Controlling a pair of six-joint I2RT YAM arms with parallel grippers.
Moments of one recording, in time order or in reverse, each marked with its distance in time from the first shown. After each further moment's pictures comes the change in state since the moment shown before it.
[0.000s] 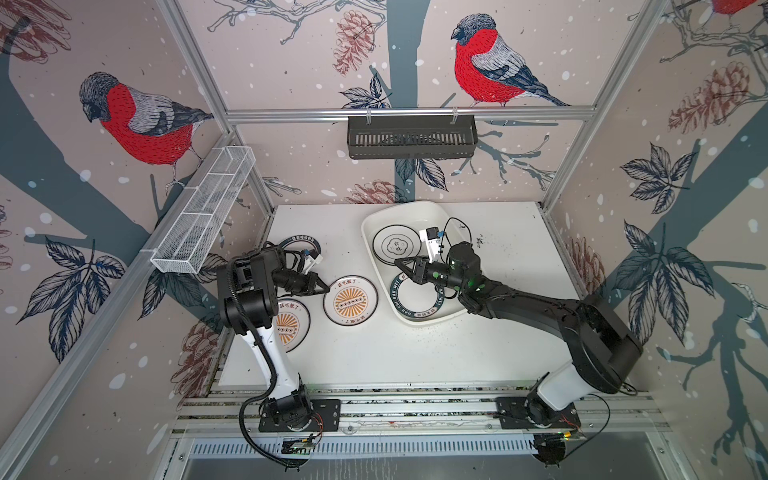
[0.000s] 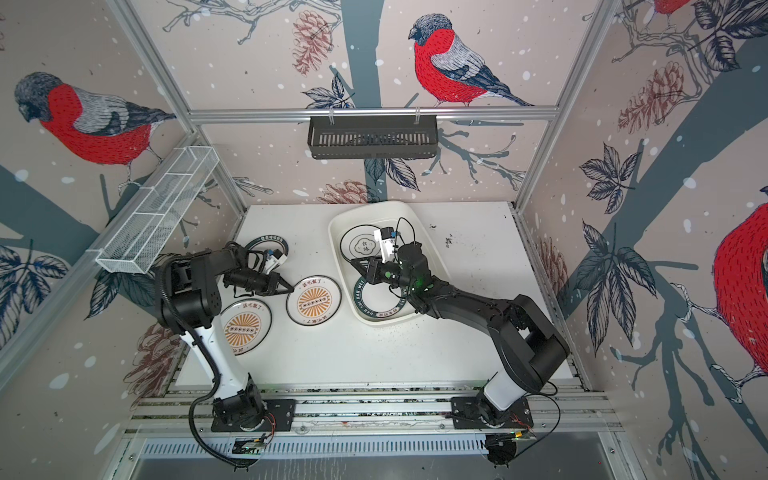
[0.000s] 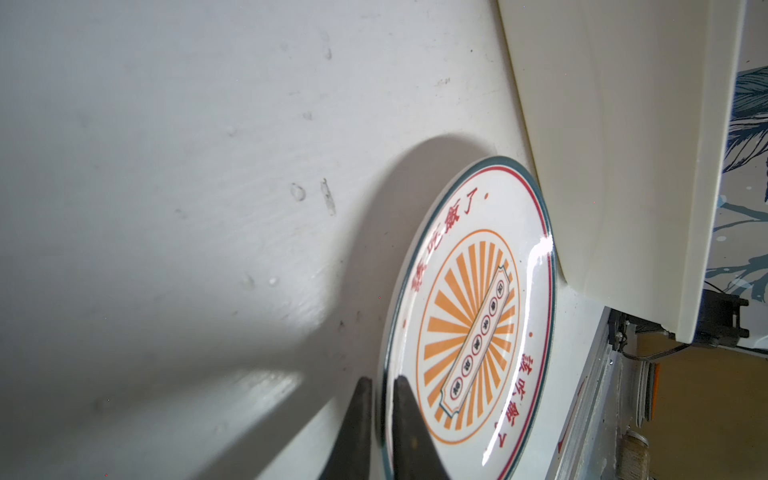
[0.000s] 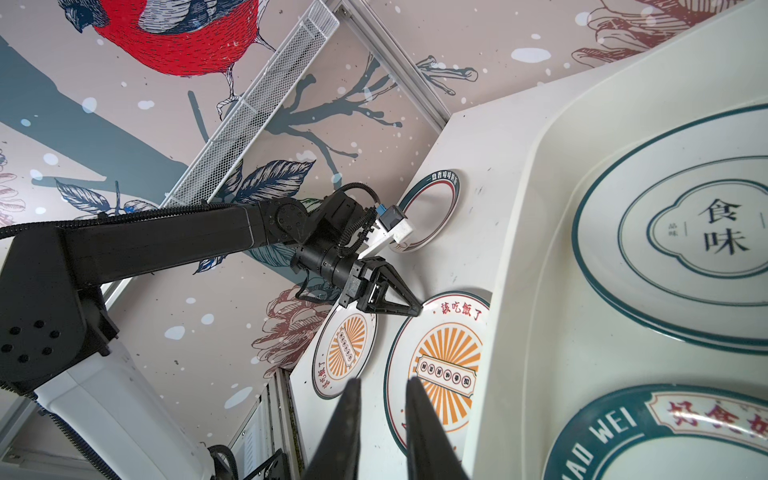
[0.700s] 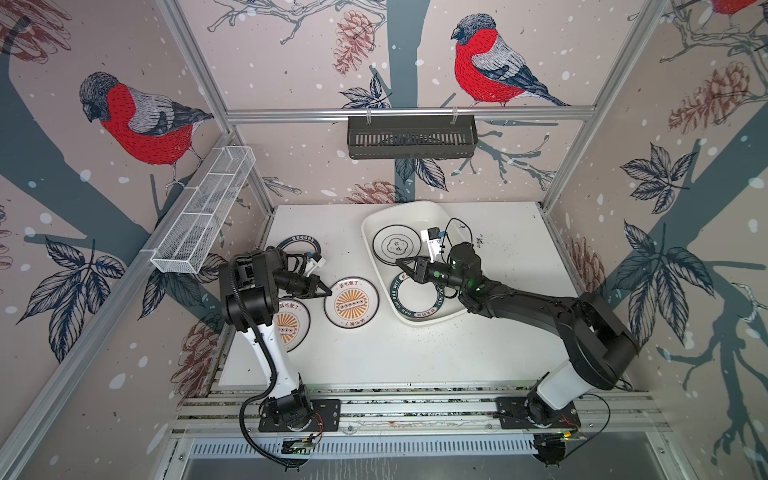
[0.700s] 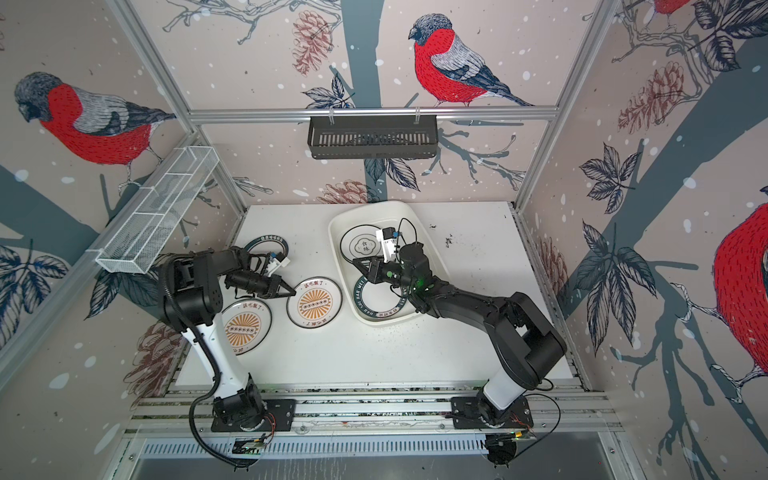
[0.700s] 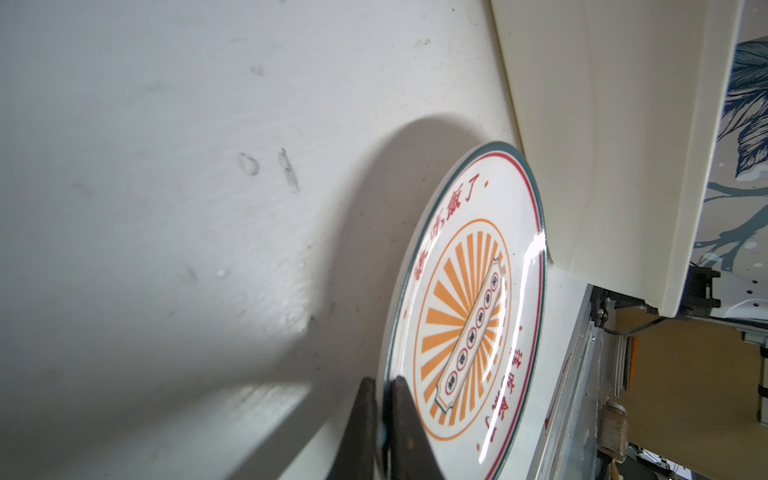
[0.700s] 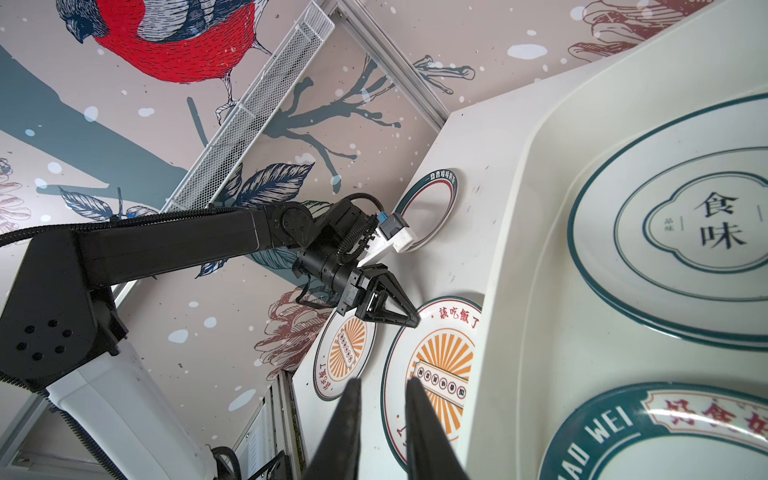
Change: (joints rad) left arm -0.011 0.029 0.007 -0.068 0.039 0.058; right arm -0.015 0.023 -0.008 0.038 -0.023 0.024
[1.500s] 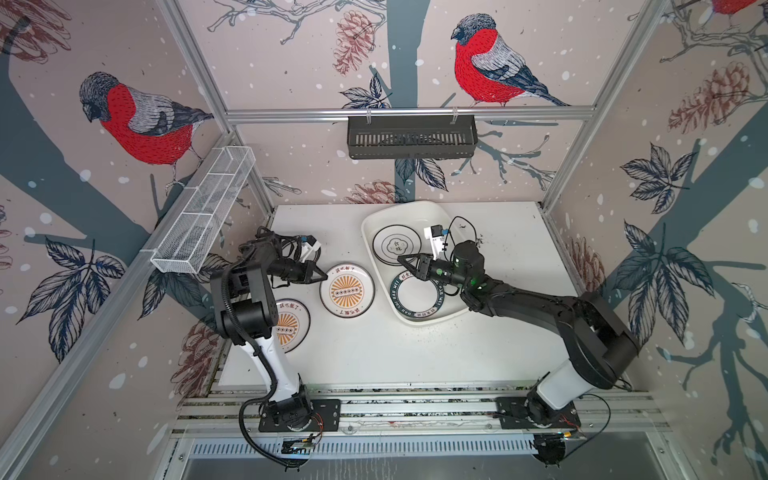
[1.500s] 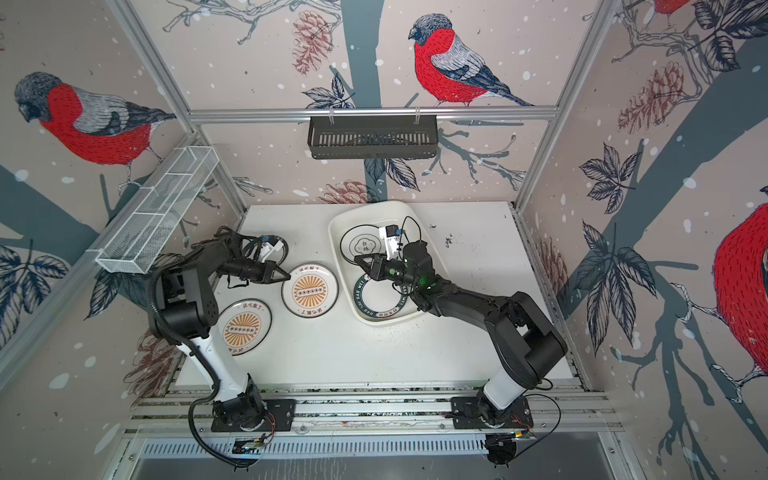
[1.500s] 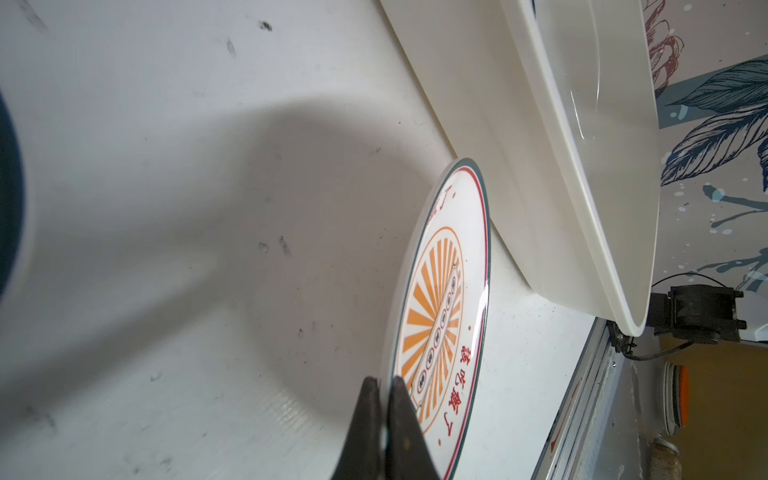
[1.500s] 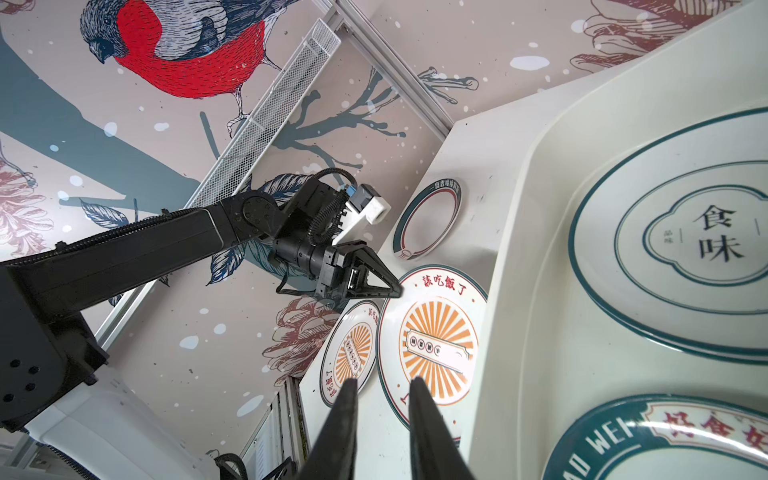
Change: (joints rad) left arm 0.000 -0.161 0.092 -0.007 -0.035 -0.066; right arm -0.027 0.000 -0.004 0.037 -0.032 0.022
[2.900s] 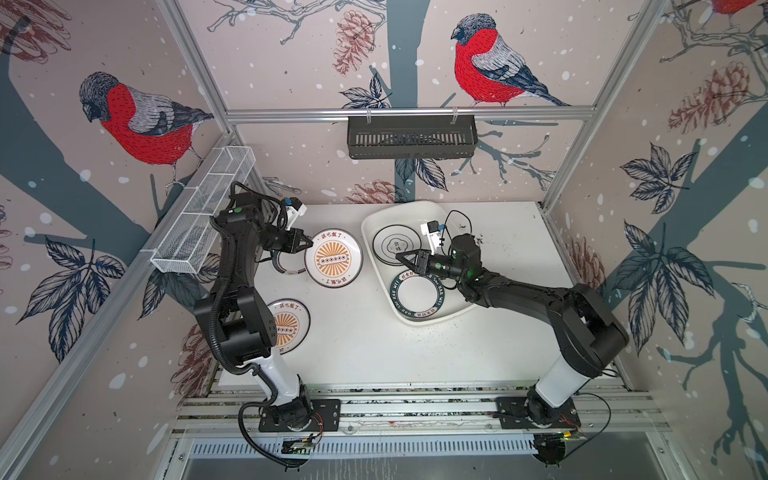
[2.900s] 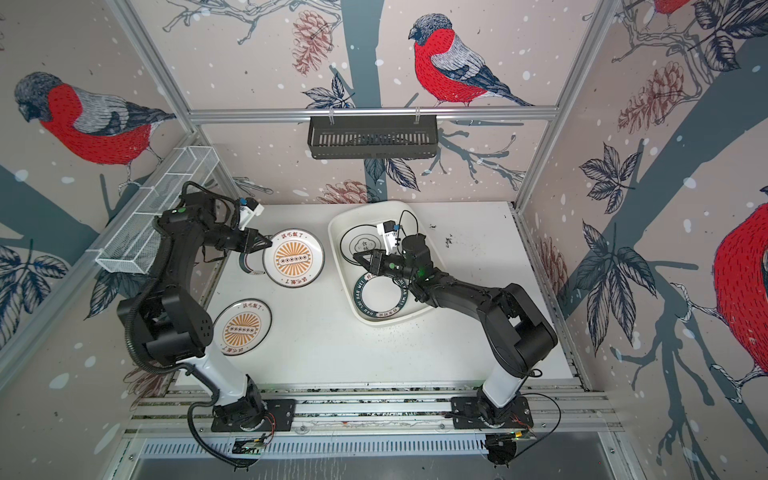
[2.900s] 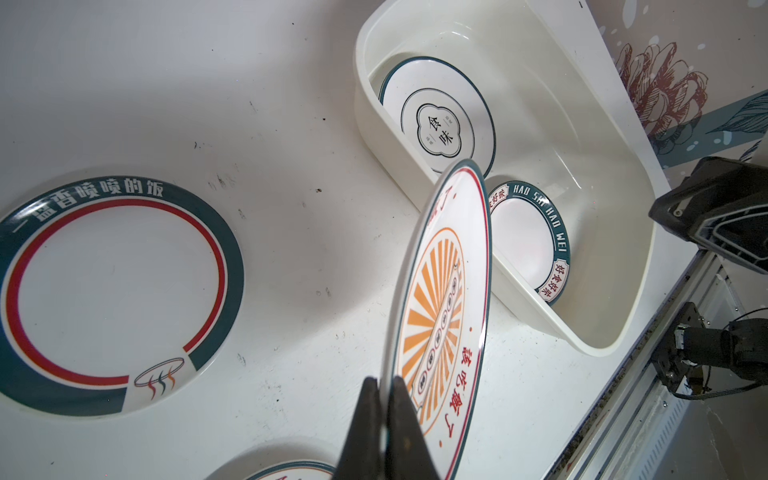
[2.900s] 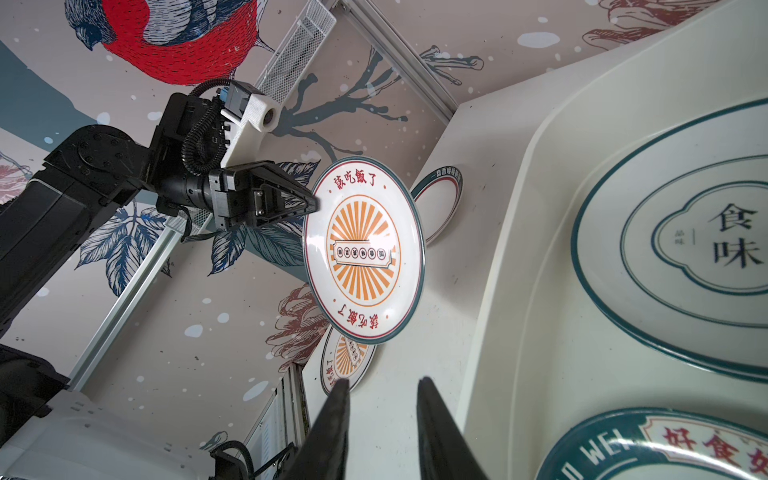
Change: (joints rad) left arm -0.006 -0.160 0.349 -0.217 -0.103 -0.039; right arm -0.039 0.077 0.085 -0.047 -0.093 -0.013
